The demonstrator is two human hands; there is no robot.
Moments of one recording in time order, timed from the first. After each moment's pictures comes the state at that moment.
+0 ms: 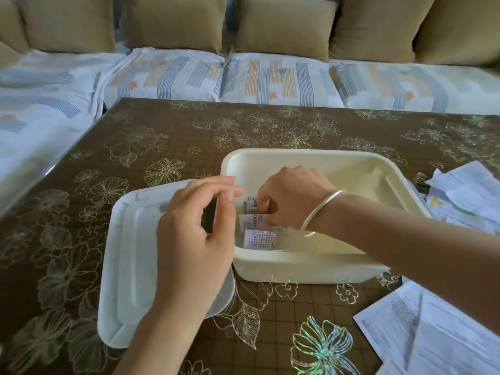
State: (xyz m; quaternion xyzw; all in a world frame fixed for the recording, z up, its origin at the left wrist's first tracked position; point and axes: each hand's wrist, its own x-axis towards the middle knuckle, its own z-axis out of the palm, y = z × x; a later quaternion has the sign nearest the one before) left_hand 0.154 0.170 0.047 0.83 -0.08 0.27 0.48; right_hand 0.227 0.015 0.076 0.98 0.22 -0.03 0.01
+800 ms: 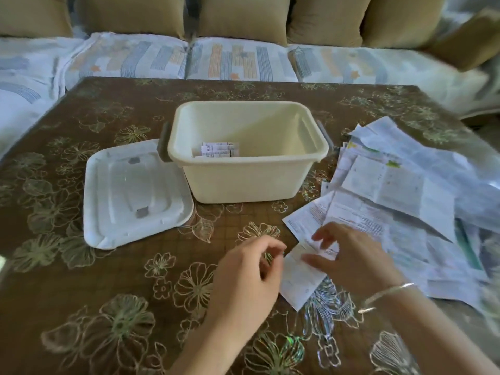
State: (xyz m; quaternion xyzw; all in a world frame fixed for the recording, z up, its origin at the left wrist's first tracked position) left_hand -0.001 0.086 -0.002 0.89 -0.16 0.01 0.43; right_hand -0.002 -0.096 0.027 0.98 -0.09 -0.10 -0.17
